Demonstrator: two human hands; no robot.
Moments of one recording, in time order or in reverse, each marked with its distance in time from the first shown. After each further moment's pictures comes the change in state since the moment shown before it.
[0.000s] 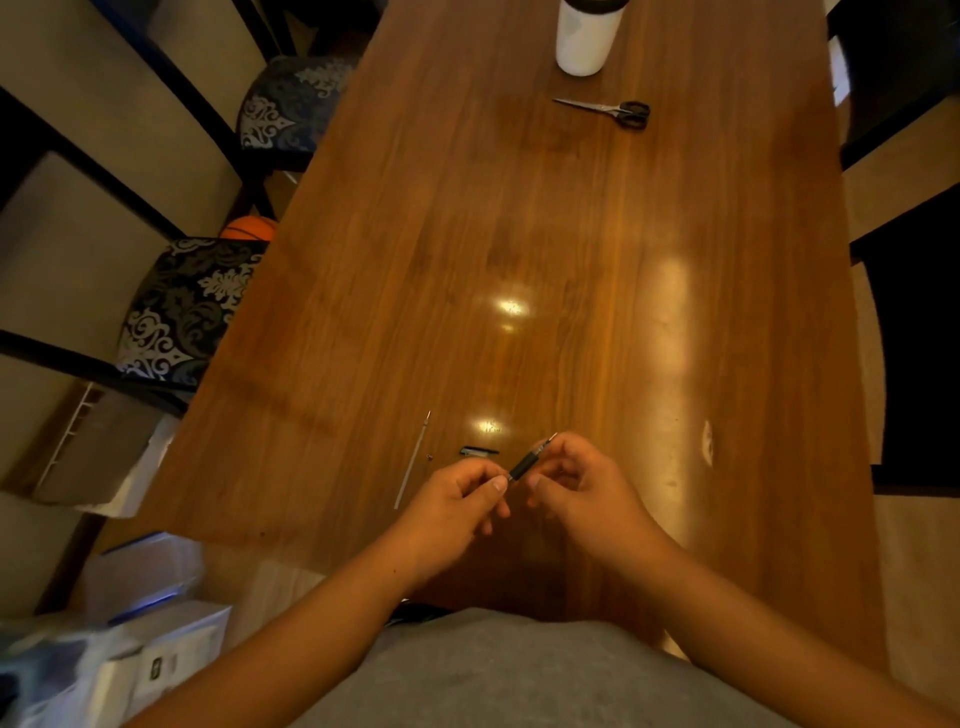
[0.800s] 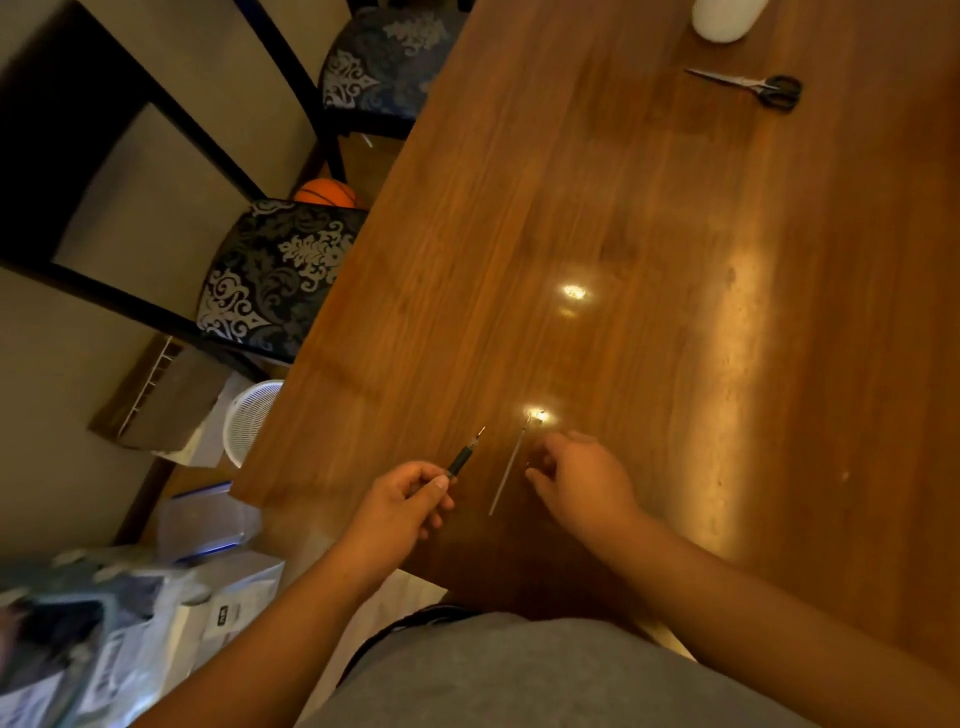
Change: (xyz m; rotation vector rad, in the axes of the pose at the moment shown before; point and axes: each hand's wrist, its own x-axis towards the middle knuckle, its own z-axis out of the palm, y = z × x) left_hand -0.023 -0.079 -0.130 -0.141 0.294 -0.211; right_hand 0.096 0.026 0.105 -0.882 -0.009 -0.181
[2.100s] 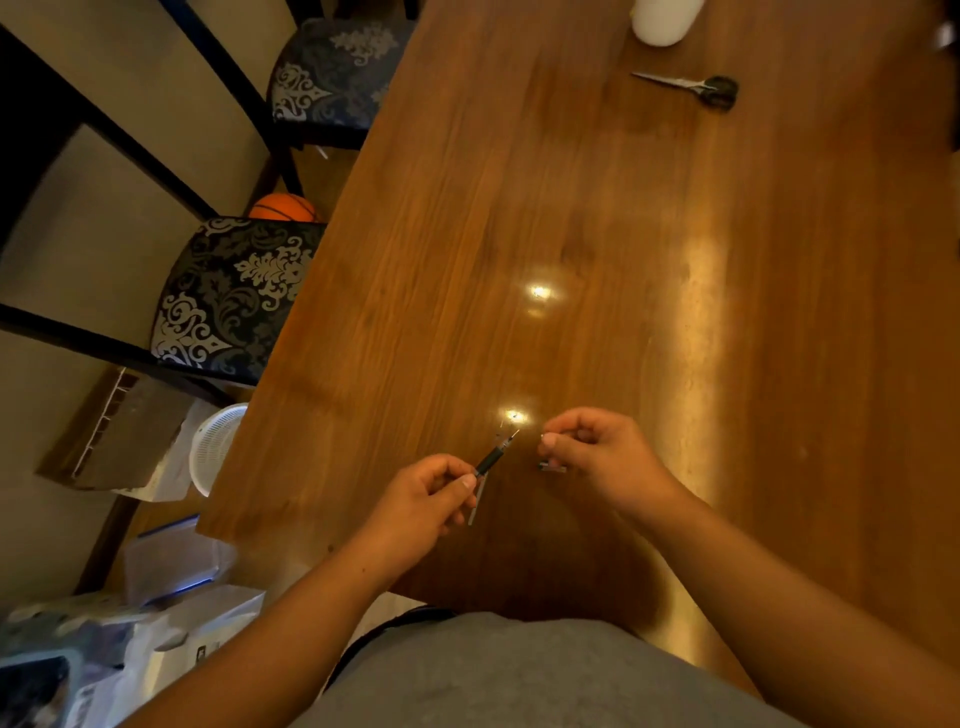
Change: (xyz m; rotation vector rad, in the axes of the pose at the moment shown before) left_hand 0.013 0.030 0.025 0.076 -0.203 0.101; right_hand -0.008 0.012 -0.061 0.983 -0.053 0.226
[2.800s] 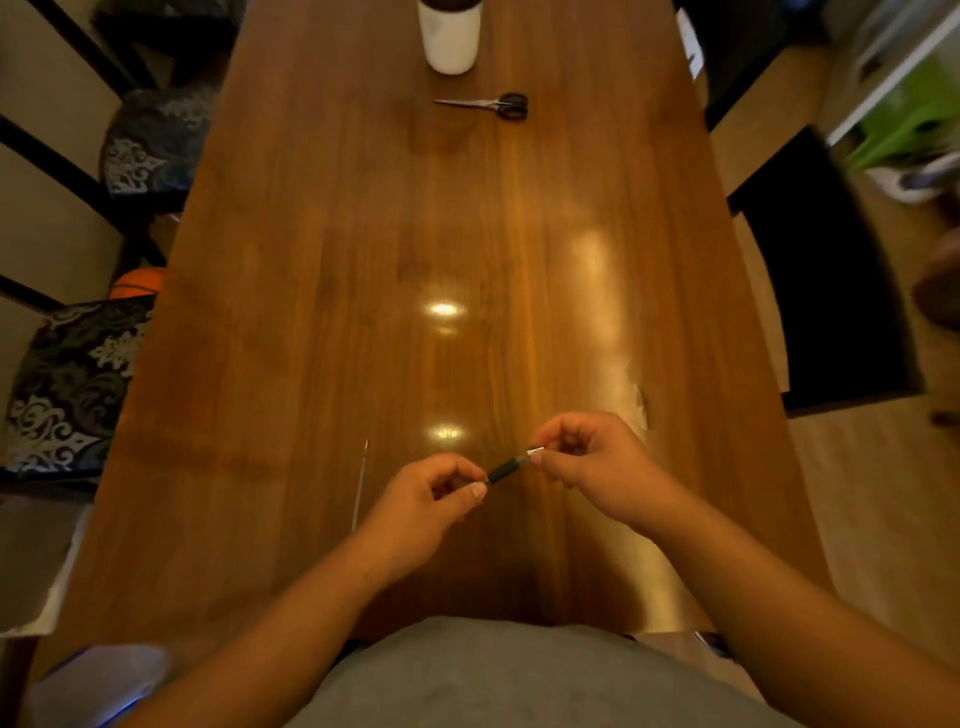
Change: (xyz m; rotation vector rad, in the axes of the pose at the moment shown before) left_hand 0.006 0.061 0.125 0.193 -0.221 0.196; right_hand -0.090 0.012 -0.114 -0.065 0.158 -0.112
